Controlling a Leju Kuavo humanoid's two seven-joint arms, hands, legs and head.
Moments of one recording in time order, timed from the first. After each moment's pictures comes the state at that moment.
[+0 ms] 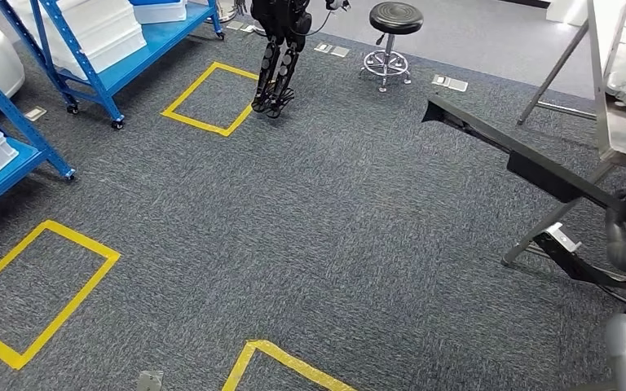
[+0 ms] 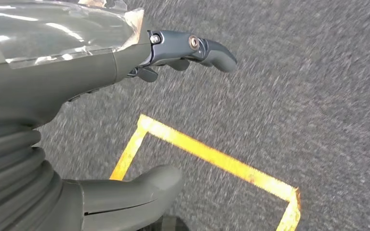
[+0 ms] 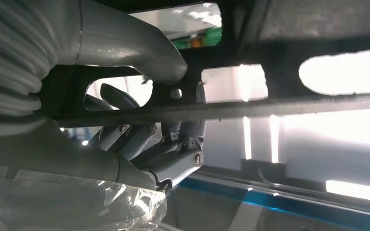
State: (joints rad) left arm -0.13 -0.07 0.14 -0.21 -0.03 0.47 -0.43; right arm -0.22 -0.42 -0.14 -1.47 1.18 -0.45 -0.13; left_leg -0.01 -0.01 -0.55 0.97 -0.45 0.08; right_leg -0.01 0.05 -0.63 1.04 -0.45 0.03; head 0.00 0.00
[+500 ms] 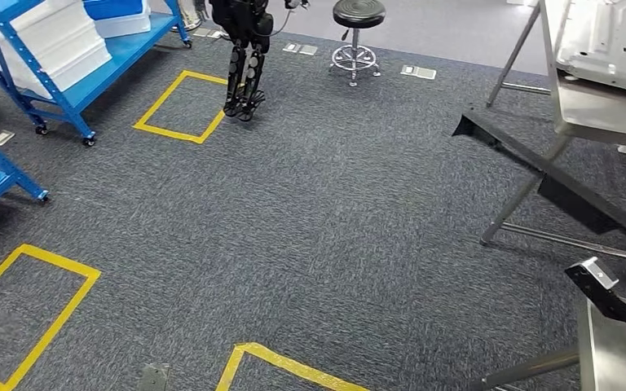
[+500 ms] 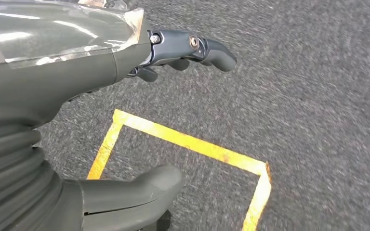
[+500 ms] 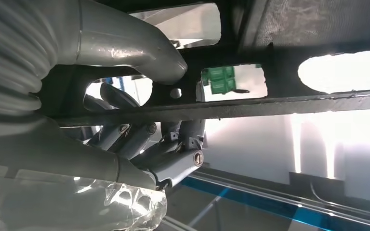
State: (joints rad) left arm -0.15 -0.09 0.14 -0.21 -0.02 0.46 -0.49; right arm -0.05 -0.41 -0.29 -1.56 1.11 -0.47 -0.18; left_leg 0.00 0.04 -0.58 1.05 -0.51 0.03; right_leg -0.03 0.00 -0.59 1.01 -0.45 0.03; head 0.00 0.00
